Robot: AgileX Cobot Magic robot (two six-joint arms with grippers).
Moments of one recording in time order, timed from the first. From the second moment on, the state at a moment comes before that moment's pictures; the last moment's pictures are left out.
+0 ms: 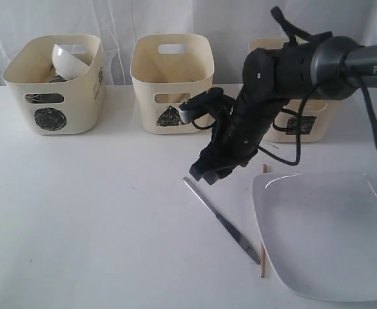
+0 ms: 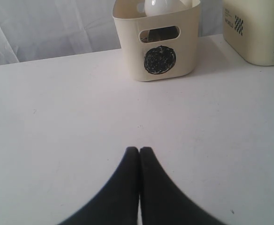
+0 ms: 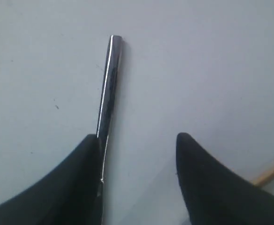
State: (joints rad) left arm 0.00 0.00 0.02 -0.13 0.25 0.24; right arm 0.33 1.97 -1.39 0.18 0.75 -0.41
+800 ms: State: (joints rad) left arm 0.00 0.00 0.02 -0.13 0.25 0.24; right arm 0.40 2.08 -1.36 0.18 0.74 -0.43
